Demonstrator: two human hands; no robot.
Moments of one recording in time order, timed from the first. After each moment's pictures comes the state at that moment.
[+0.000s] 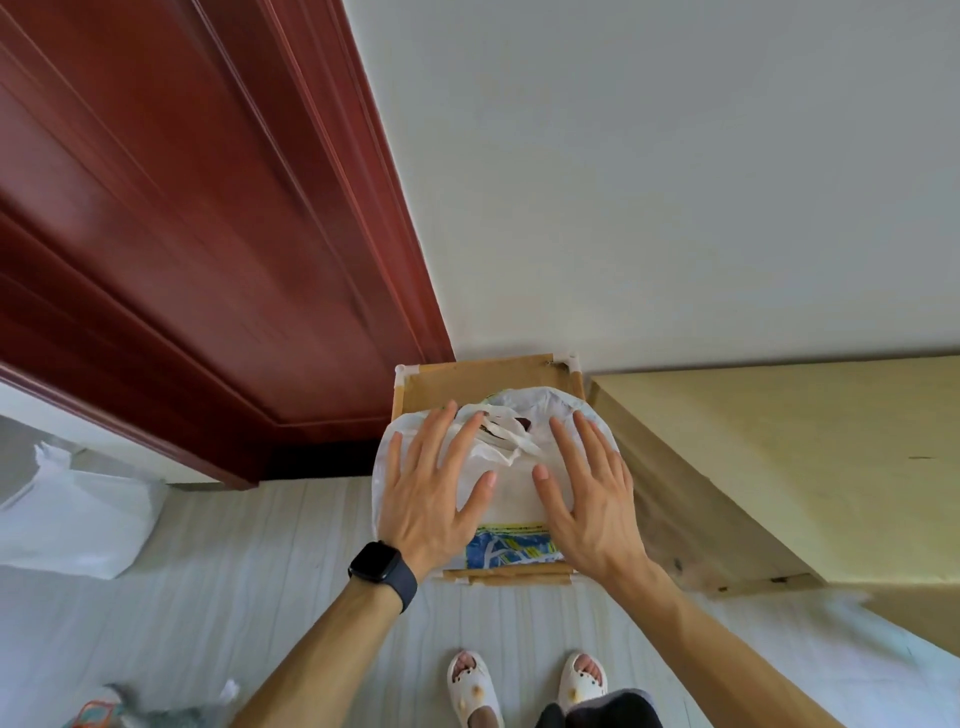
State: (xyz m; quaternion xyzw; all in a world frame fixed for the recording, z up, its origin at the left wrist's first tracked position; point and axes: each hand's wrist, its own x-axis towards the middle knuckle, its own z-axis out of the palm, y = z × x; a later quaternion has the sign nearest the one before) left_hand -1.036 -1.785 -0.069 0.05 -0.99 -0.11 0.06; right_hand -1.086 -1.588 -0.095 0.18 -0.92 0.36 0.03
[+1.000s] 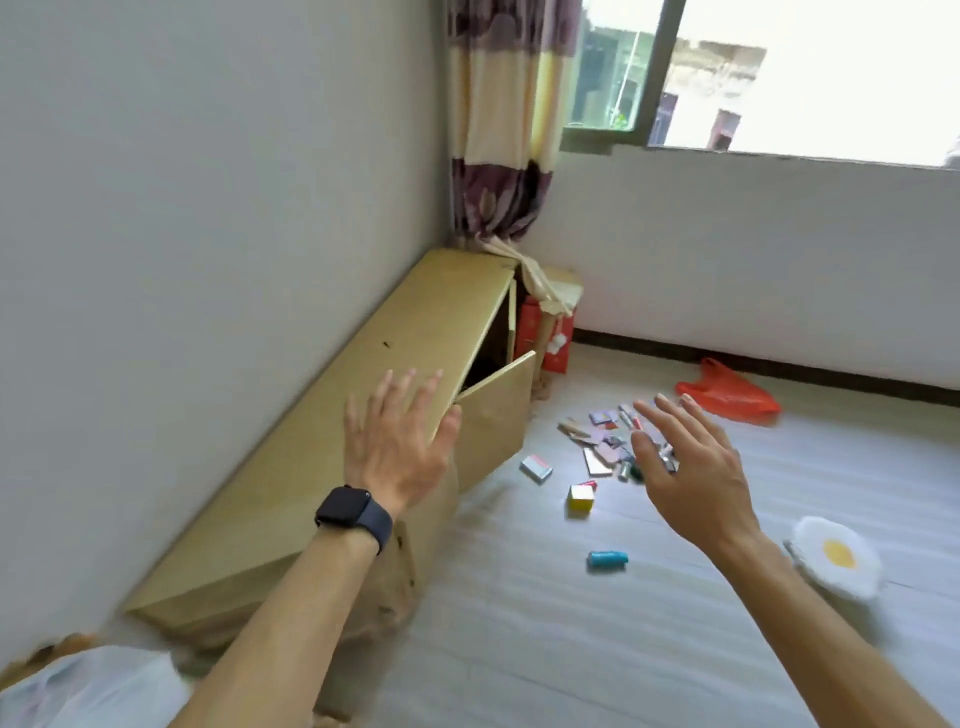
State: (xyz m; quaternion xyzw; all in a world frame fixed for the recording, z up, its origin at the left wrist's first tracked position) left_hand -1.028 -1.390 0.051 -0.47 -0.87 -0.15 0.02; right_hand -0.758 -1.234 0.030 -0.43 -0.84 0.14 0.30
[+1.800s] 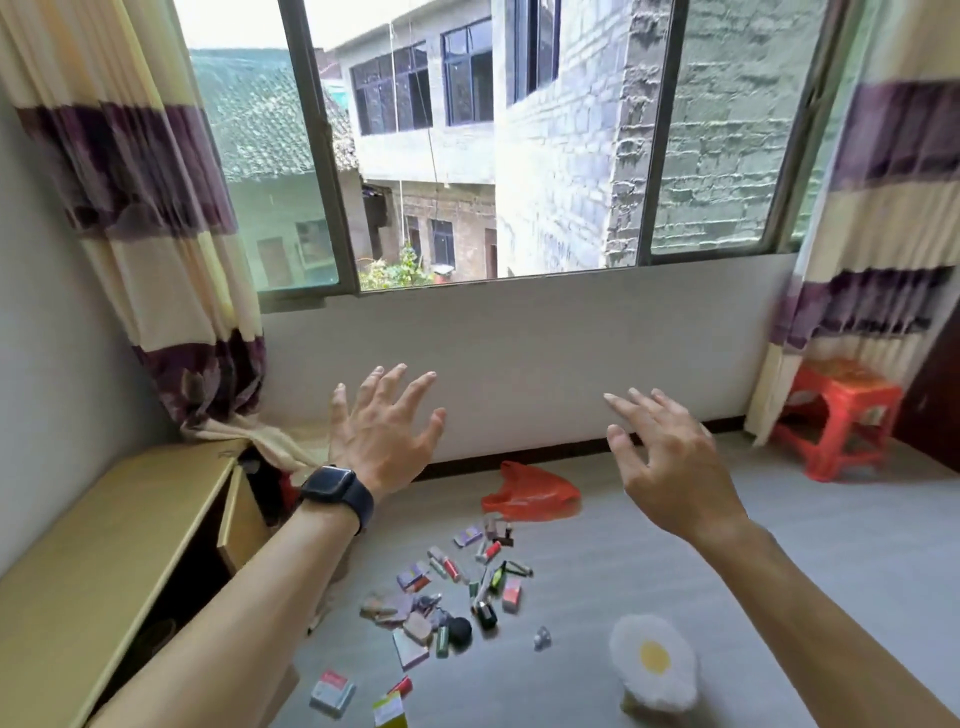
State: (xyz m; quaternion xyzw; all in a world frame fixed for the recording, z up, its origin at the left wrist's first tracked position) left_hand -0.700 -0.859 0.163 -0.66 -0.72 -0.16 0.12; right_hand -0.392 -0.853 0.139 -0.58 -0.75 0.00 0.33
